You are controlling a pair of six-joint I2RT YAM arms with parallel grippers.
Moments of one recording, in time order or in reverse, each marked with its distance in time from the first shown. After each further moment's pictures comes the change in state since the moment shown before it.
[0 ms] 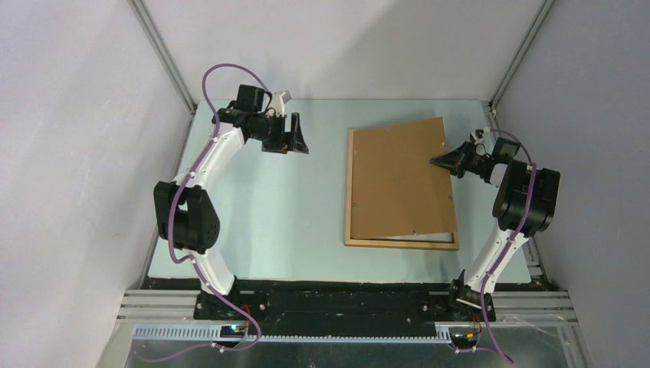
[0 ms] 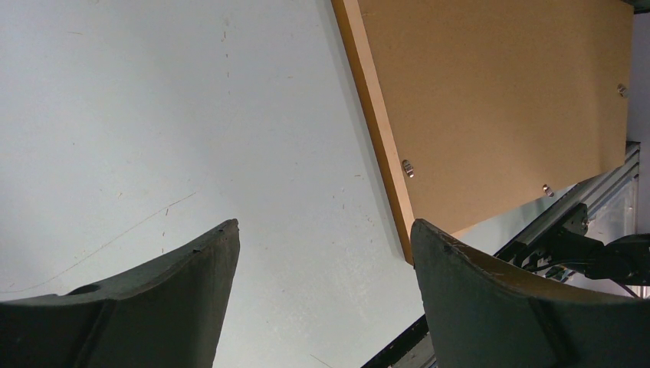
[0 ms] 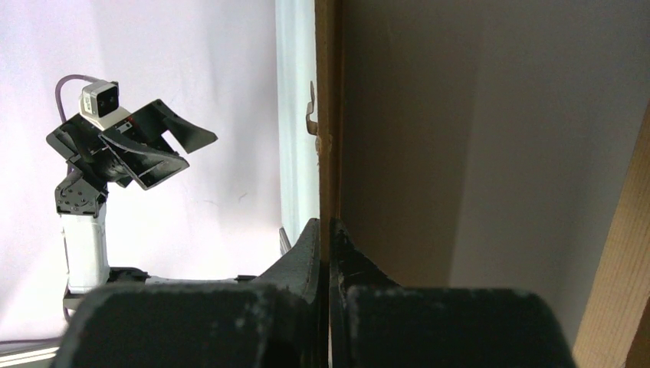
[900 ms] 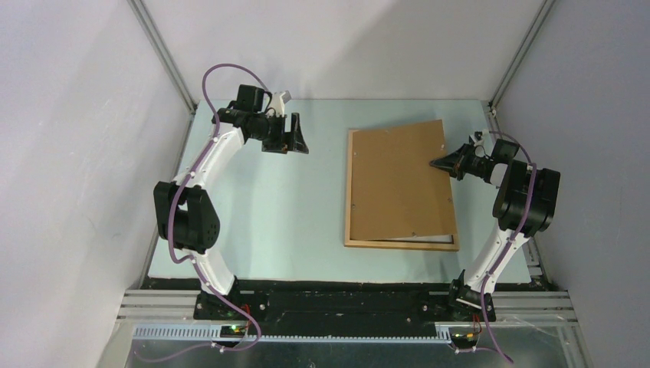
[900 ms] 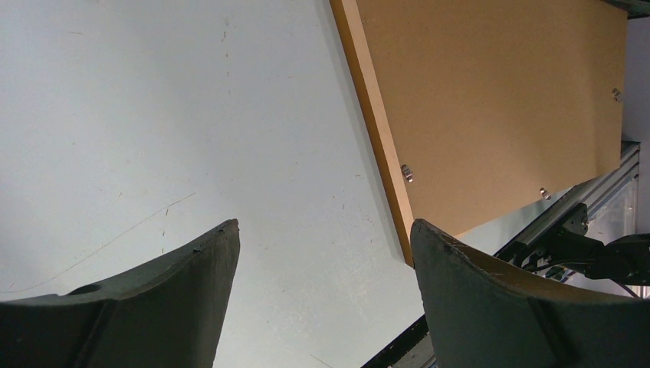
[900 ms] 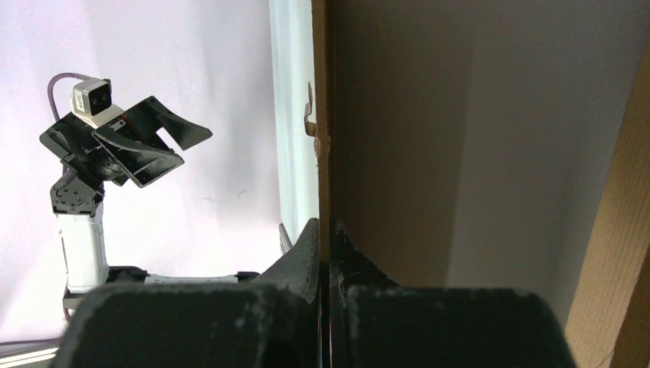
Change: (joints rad) left arm 0.000 0.000 0.000 0.000 0.000 0.000; right arm -0.001 0.000 0.002 -0.068 0.003 -0.047
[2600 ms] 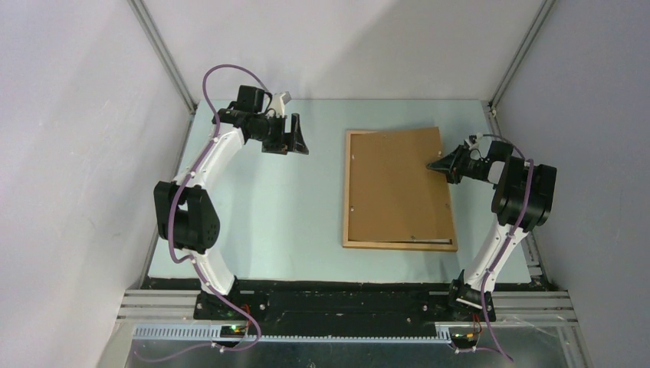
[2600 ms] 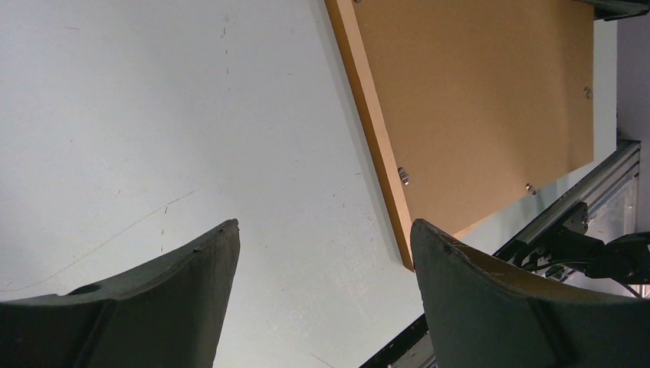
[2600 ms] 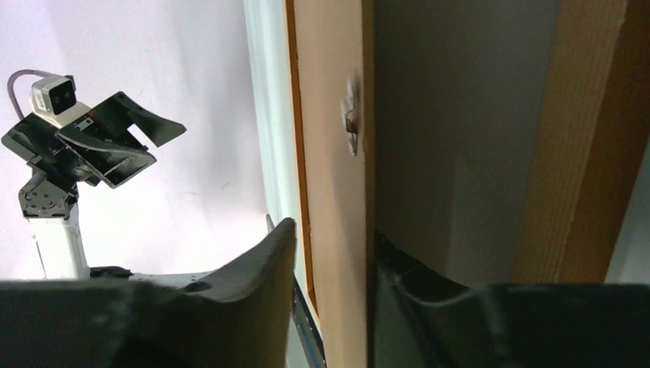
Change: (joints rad) left arm 0.000 0.000 -0.007 0.000 0.000 0.000; right arm 0.013 0.064 0.049 -0.123 0.020 -0.116
